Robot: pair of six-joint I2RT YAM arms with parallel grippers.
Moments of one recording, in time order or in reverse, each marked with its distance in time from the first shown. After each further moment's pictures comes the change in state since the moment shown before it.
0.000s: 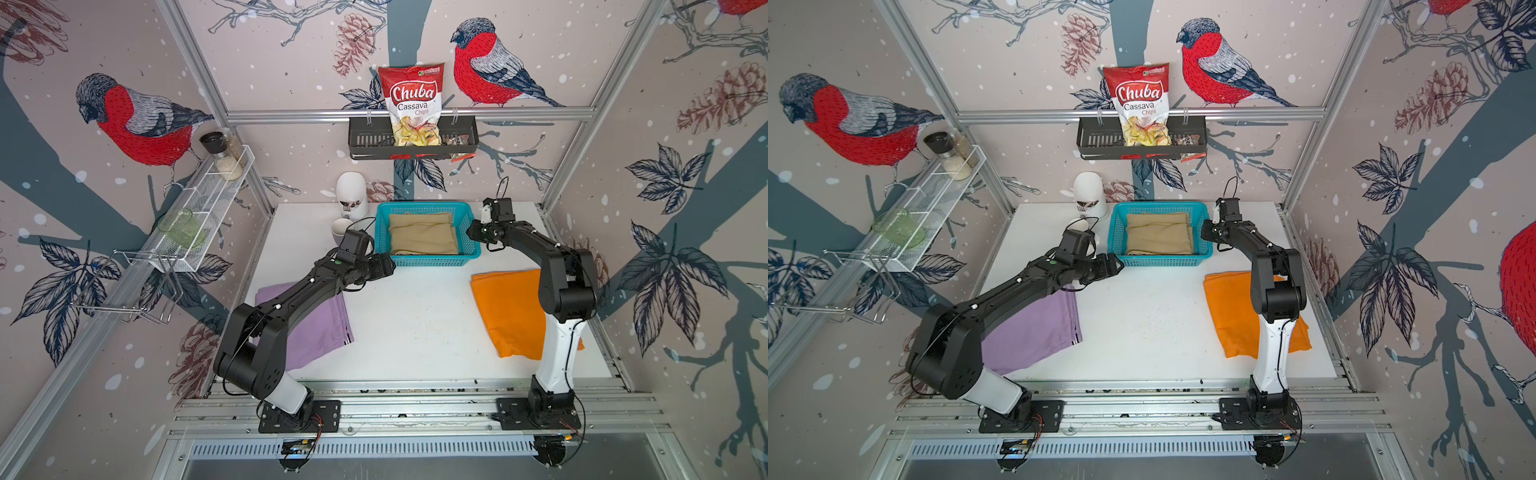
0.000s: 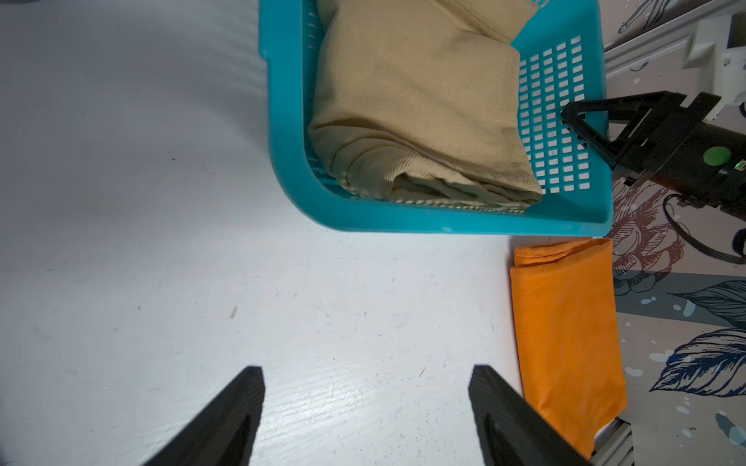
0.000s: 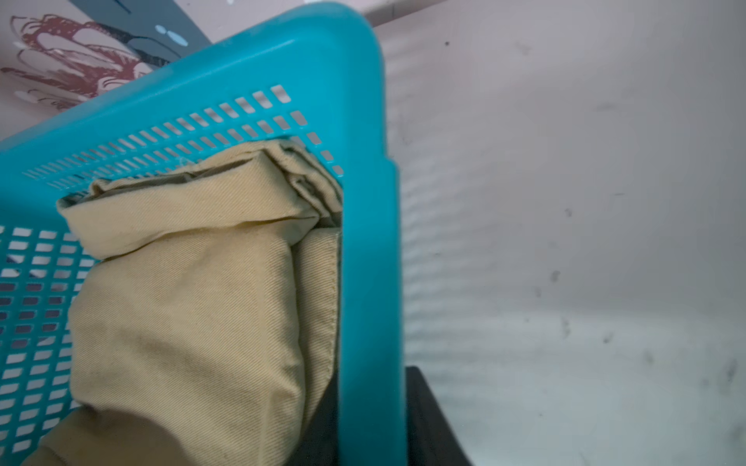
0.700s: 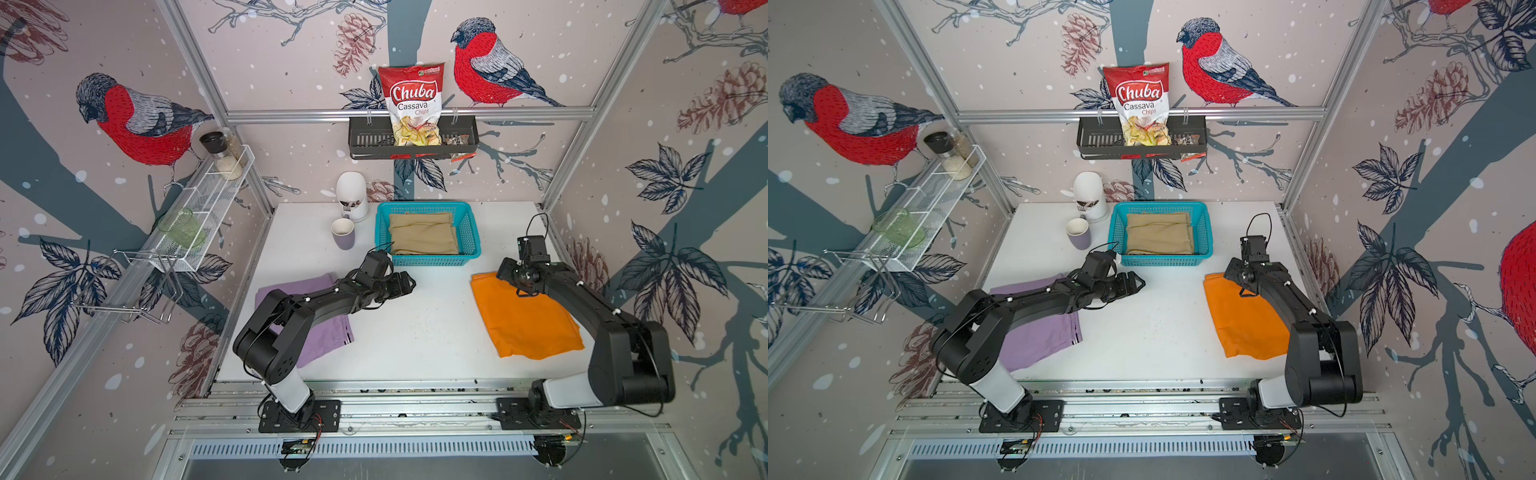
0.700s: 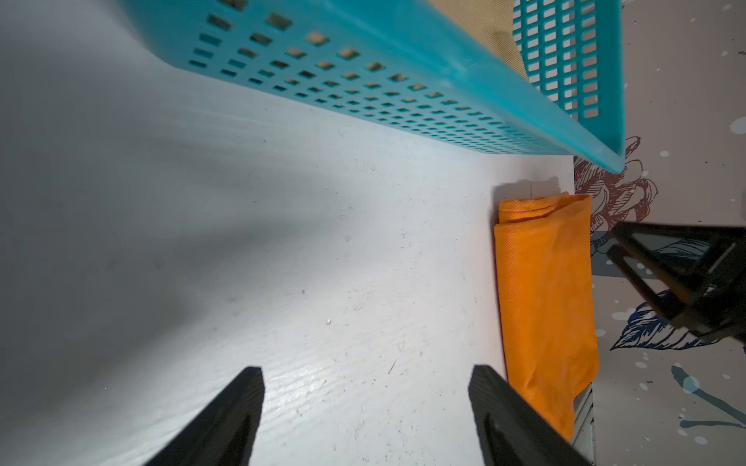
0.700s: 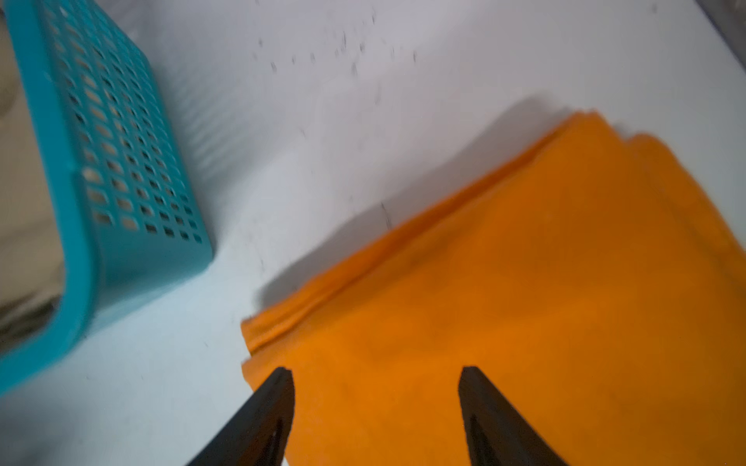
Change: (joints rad) left arm -0.150 0.131 -0.169 0.371 0.051 -0.163; right arm -0.020 -0.712 -0.714 -0.199 0.288 0.249
